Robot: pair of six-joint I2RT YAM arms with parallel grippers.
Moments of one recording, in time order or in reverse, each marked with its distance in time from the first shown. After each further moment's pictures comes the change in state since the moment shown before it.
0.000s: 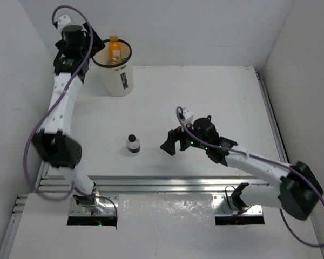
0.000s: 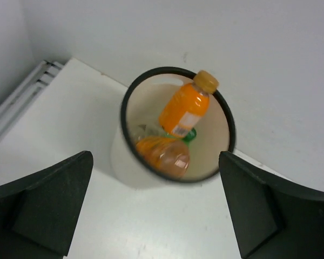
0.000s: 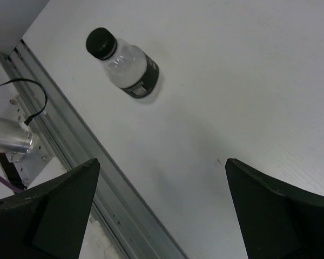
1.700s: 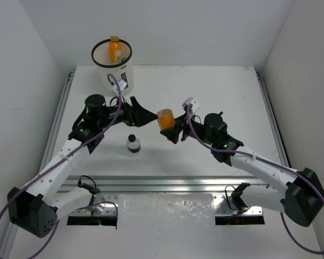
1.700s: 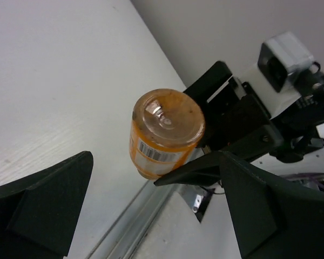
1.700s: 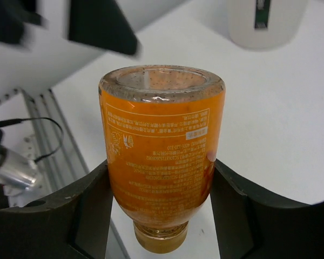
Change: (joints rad) left arm -0.312 -0.829 -1.170 0.437 0.943 -0.155; right arm -0.035 0.033 0.052 0.269 -0.060 -0.128
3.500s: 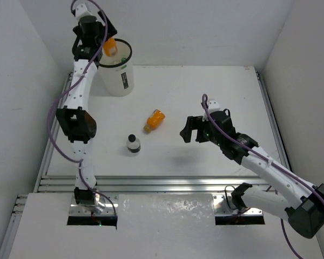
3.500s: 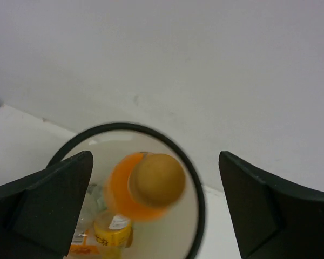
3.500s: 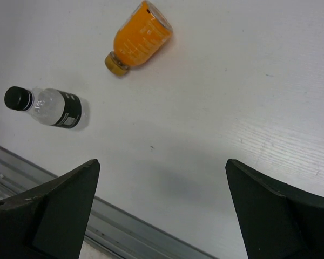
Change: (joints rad) left arm 0.278 1.170 1.593 -0.344 -0.879 0.169; right arm -0.073 -0.151 0.118 -0.667 0.354 0.235
